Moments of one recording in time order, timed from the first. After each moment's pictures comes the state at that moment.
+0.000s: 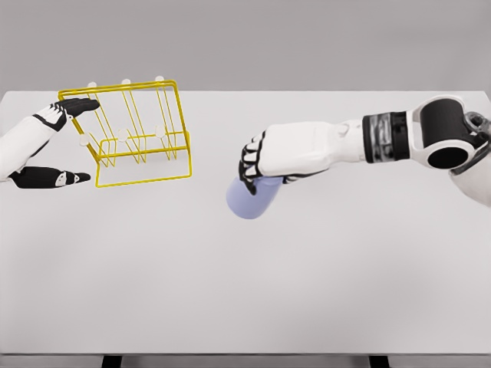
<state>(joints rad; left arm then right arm) -0.13 0.91 -0.25 -1.59 -0.09 -0.61 -0.02 -0.94 -0.67 0.91 -1.66 0.30 -0.61 0.61</state>
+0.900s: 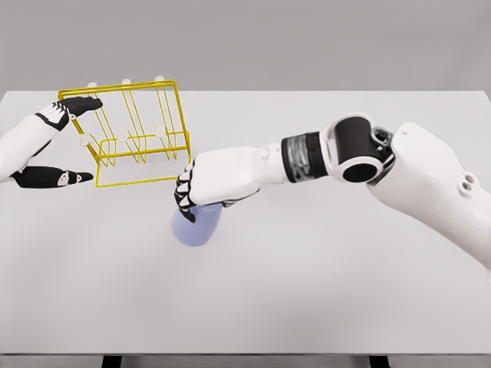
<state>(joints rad) -0.13 0.91 -0.25 -1.61 -0.09 -0.61 -0.02 -0.95 -0.42 1.00 -1.58 0.40 -0.60 0.61</state>
